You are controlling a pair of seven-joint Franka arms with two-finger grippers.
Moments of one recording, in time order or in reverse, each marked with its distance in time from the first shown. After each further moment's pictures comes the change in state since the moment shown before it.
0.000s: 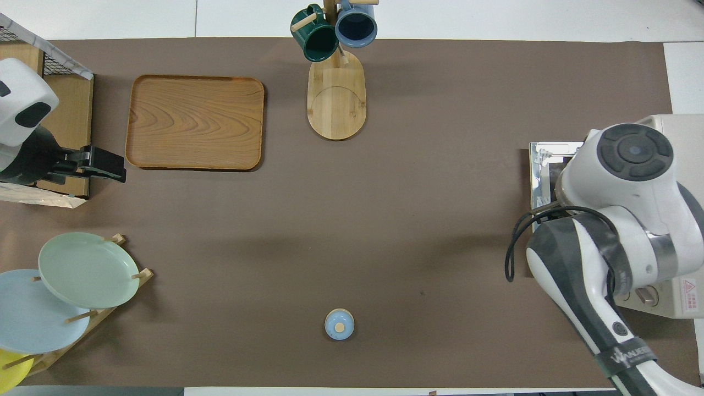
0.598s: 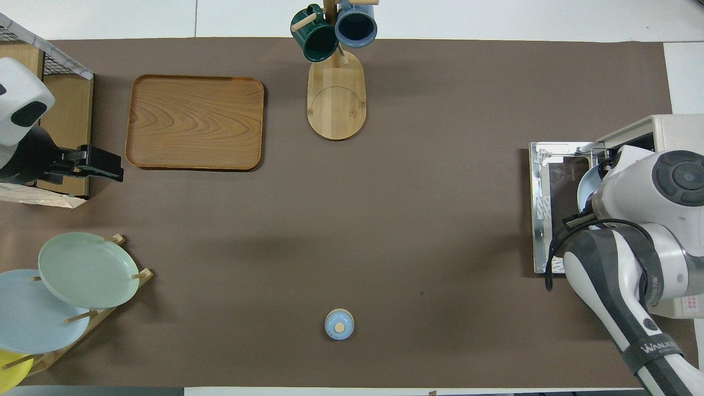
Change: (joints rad) left arm 0.004 0.000 0.003 0.000 0.000 0.001 -0.002; right arm -0.124 -0.036 0.000 -0.159 0.000 0.213 -0.142
